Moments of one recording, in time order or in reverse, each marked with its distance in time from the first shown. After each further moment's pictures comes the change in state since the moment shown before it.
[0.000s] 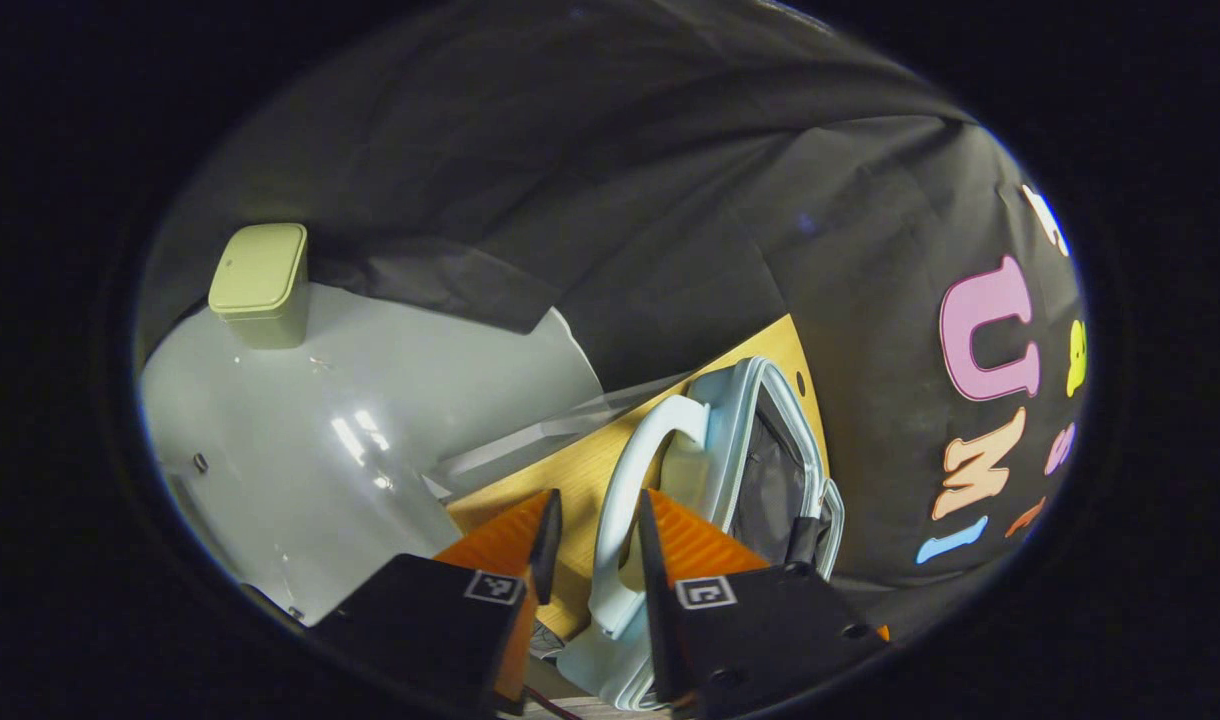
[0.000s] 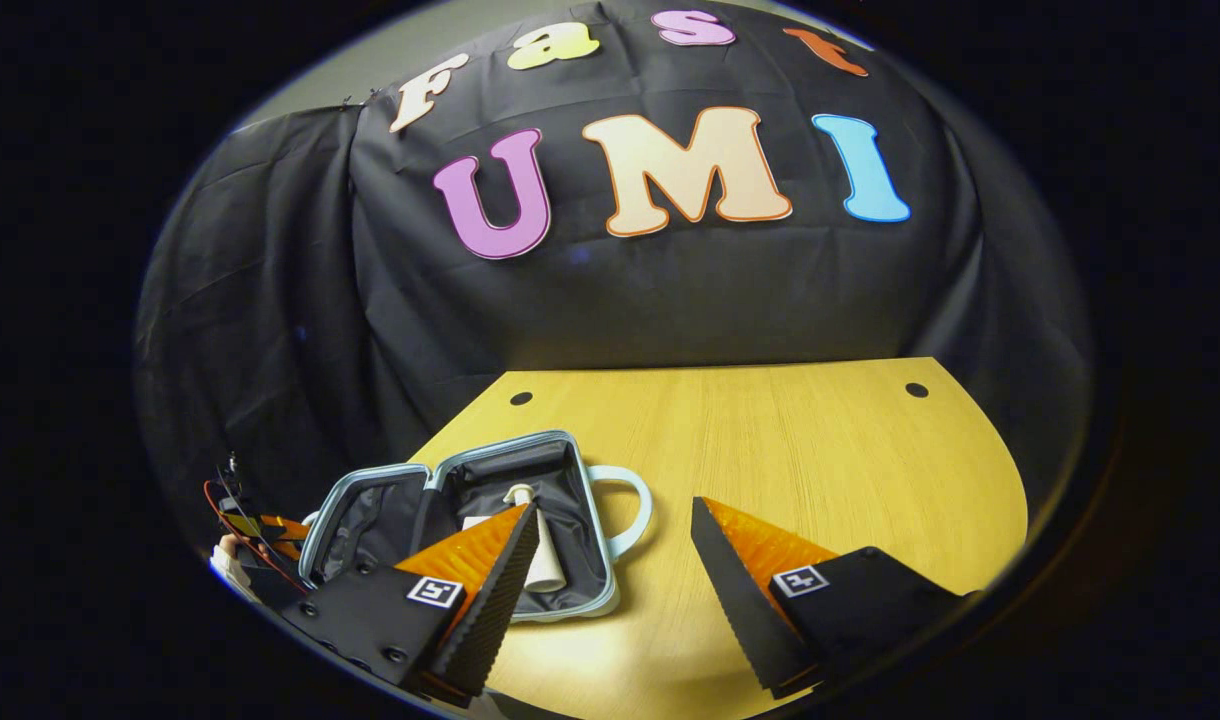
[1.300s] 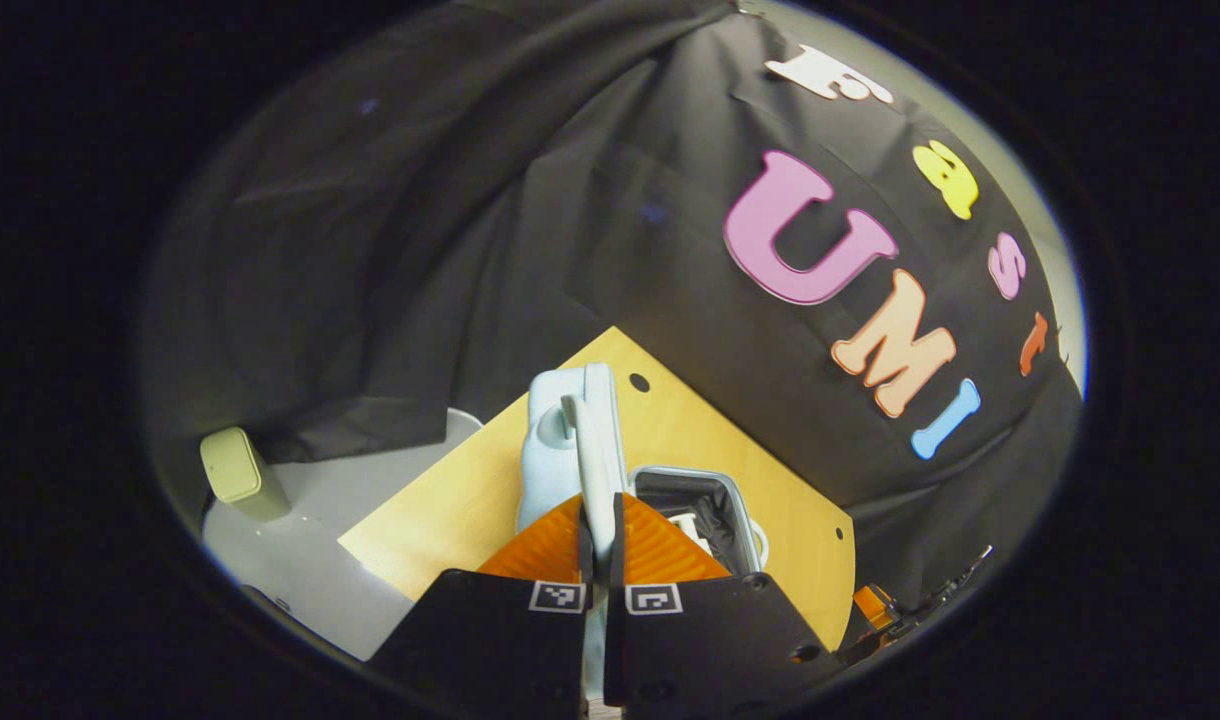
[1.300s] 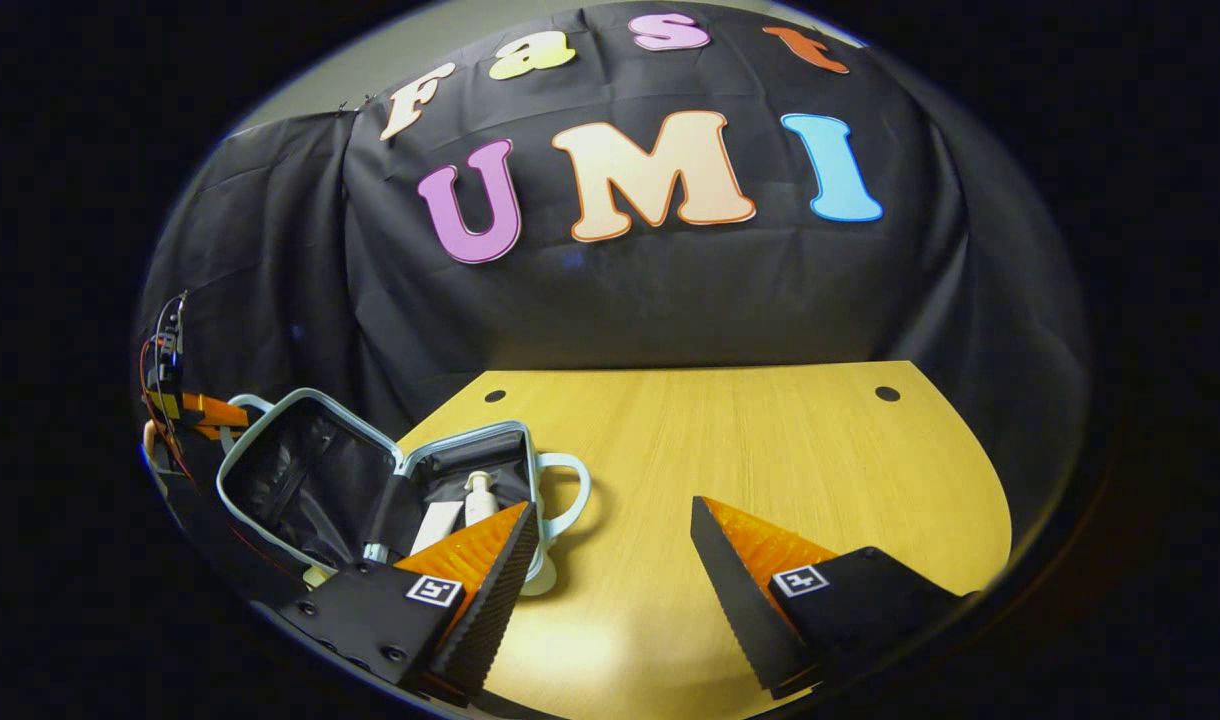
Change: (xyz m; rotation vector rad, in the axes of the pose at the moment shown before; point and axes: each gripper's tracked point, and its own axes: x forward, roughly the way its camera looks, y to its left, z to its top) left arm -0.119 -0.256 -0.035 0.562 -0.139 -0.160; right arm -0.021 -0.091 -0.002 -0.013 -0.026 -0.017
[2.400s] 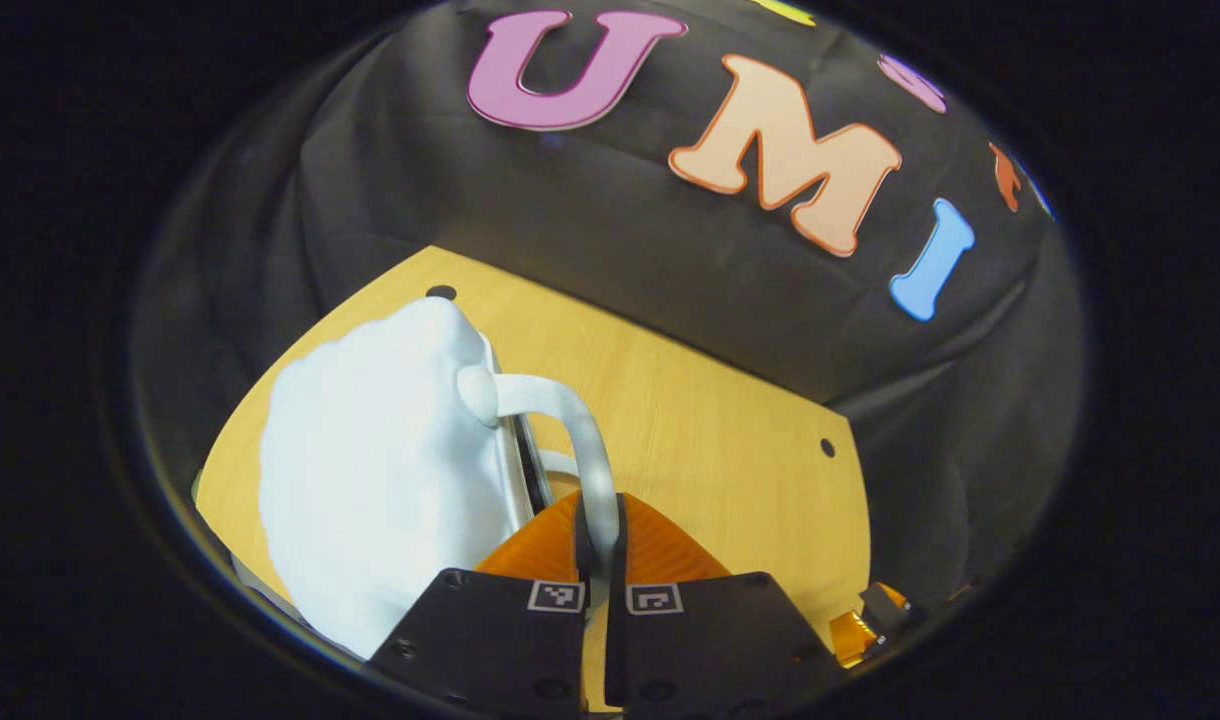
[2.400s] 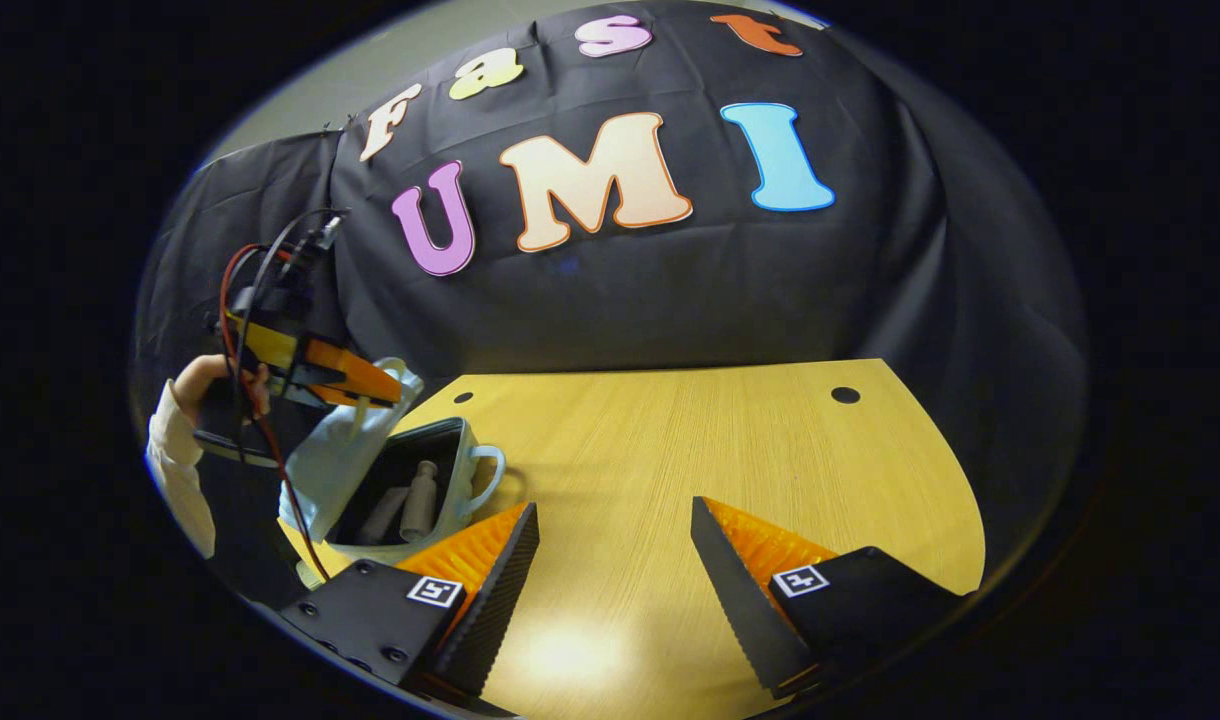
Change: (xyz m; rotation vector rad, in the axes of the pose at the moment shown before) left arm 0.190 -0.271 -0.181 0.267 0.269 0.016; right arm -0.010 -0.126 -0.005 0.010 -0.008 0.038
